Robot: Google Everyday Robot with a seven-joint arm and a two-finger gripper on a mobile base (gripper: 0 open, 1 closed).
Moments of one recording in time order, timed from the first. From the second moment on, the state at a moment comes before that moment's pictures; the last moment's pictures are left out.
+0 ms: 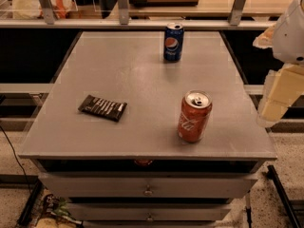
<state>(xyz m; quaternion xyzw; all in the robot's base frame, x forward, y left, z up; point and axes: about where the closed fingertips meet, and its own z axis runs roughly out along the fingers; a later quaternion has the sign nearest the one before) 0.438 -0.216 0.978 -0.60 0.78 -0.04 0.16</state>
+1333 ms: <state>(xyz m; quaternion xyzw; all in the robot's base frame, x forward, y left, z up) 0.445 -0.262 0.910 -0.59 0.74 0.13 0.30</state>
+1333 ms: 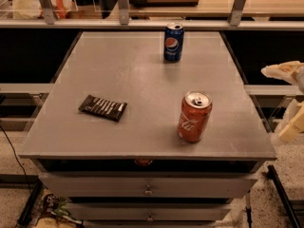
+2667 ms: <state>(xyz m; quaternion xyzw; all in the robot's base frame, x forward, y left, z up) 0.448 -0.253 0.876 -0.56 0.69 0.27 0.38</state>
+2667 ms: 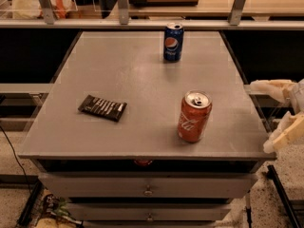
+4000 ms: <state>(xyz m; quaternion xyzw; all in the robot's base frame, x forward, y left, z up) 0.437 -0.149 0.859 -0.57 0.57 0.42 0.42</state>
